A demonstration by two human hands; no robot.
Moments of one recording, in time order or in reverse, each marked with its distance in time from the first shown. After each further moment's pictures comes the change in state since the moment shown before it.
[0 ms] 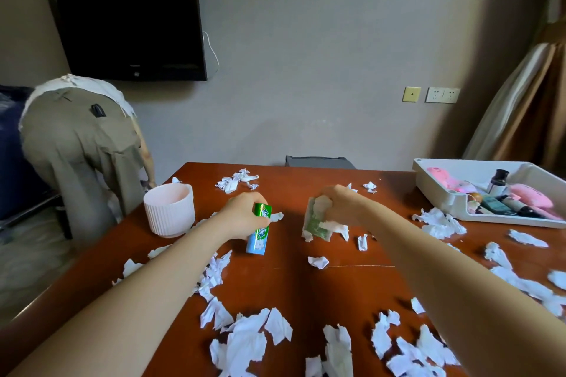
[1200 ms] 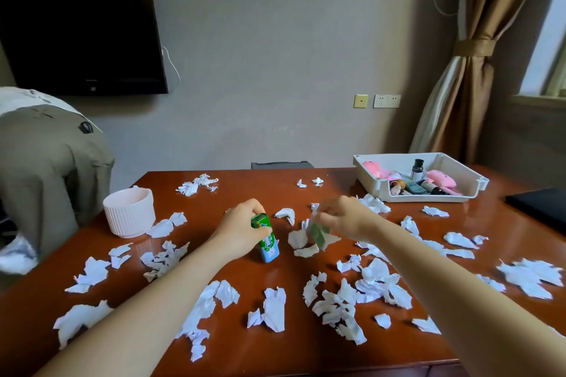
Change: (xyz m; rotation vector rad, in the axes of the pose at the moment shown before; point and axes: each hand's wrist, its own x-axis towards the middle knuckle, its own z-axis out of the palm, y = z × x) left_hand -0.063 0.056 0.066 0.032 0.128 0.197; right_hand -0.129 0.066 -0.020 0.055 0.182 -0.059
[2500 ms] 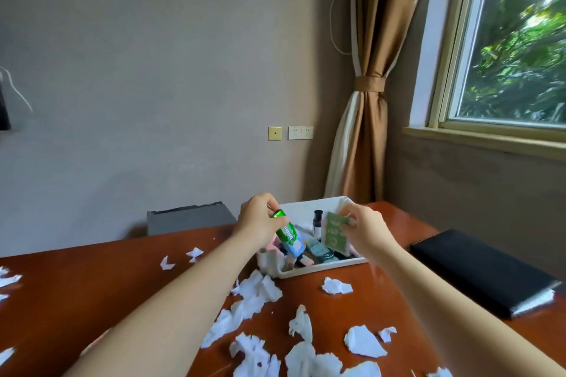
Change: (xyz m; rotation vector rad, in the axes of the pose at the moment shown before) left_hand 0.212 0.219 0.171 -0.265 -0.029 0.178; right_hand 0.054 0.235 -0.148 -0.039 0.552 0.390
